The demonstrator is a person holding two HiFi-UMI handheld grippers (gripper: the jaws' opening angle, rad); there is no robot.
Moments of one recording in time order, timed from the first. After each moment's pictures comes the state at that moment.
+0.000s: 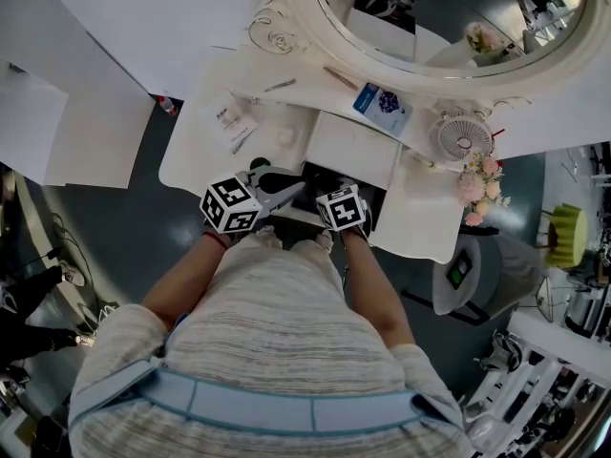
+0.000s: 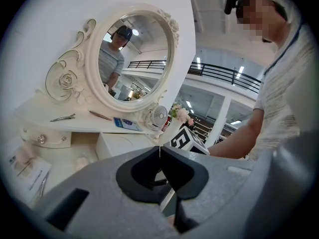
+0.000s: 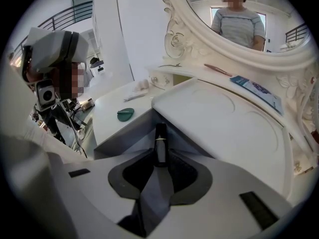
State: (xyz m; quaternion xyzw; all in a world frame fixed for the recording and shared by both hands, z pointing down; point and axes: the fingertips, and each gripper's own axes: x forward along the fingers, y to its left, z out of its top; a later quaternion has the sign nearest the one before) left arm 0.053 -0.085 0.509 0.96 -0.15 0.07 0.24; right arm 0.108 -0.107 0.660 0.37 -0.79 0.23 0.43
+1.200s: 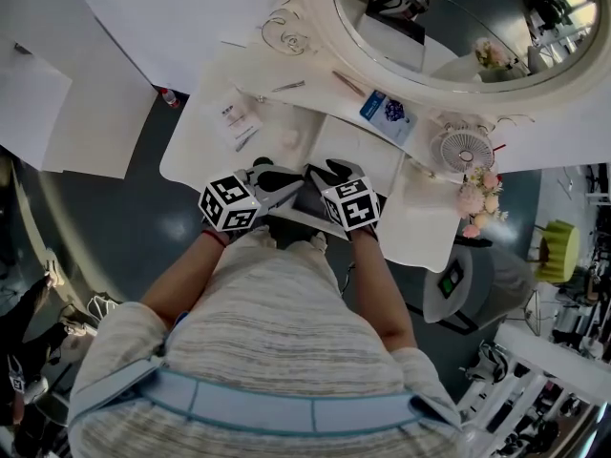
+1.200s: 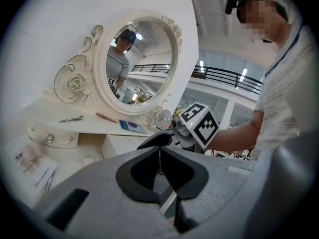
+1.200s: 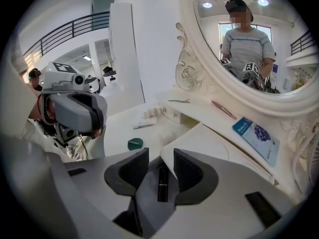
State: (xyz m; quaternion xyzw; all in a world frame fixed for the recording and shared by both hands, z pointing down) left arm 0.039 -0.091 0.509 0.95 -0.18 0.05 0.25; right arm 0.076 -0.138 0.576 0.34 -0.84 0.17 0.38
